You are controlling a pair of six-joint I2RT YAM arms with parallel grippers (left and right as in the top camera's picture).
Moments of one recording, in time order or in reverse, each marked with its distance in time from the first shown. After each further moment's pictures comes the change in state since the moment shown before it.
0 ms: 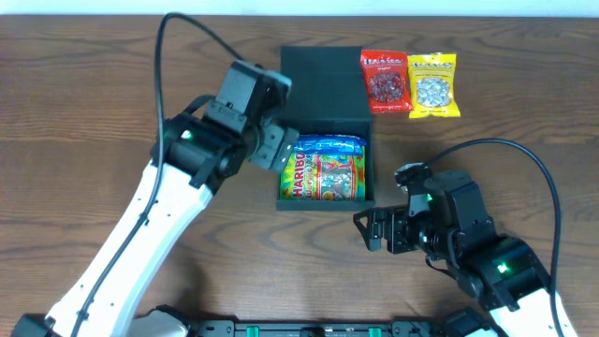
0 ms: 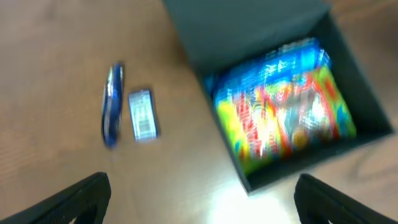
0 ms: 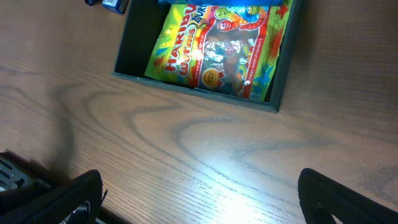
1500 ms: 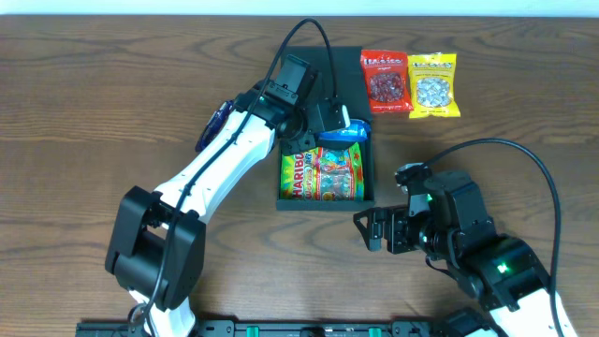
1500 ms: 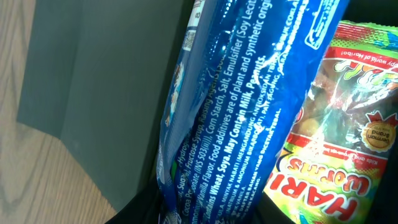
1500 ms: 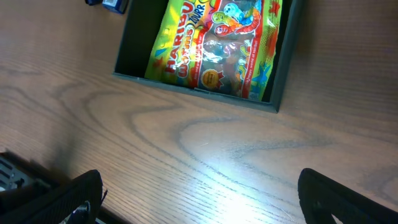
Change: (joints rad) left arm -0.013 0.439 -0.007 0.399 0.225 0.876; right arm 0.000 0.000 0.000 0.000 0.000 0.000
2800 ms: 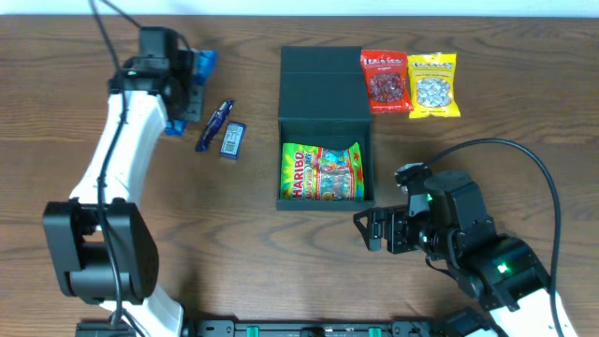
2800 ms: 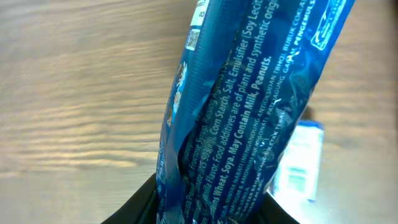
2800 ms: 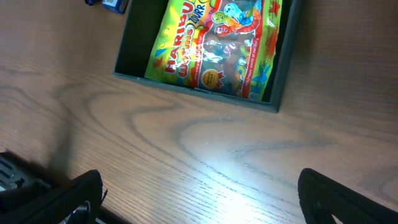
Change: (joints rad) left arm 0.451 -0.069 0.000 -0.111 -0.206 -0.669; right arm 0.000 0.000 0.000 0.000 0.000 0.000
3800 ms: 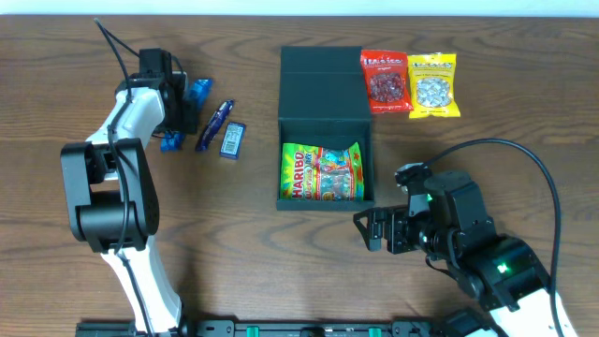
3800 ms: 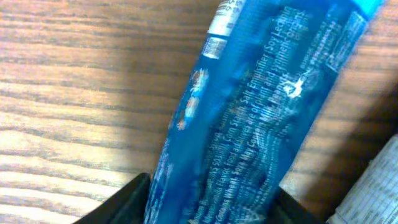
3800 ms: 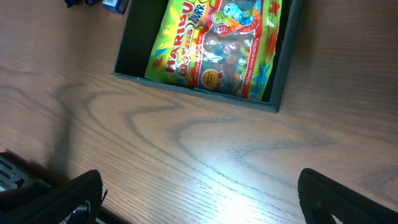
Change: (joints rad) left arm 0.146 0.304 -0.010 0.163 0.038 -0.098; right arm 0.000 0.000 0.000 0.000 0.000 0.000
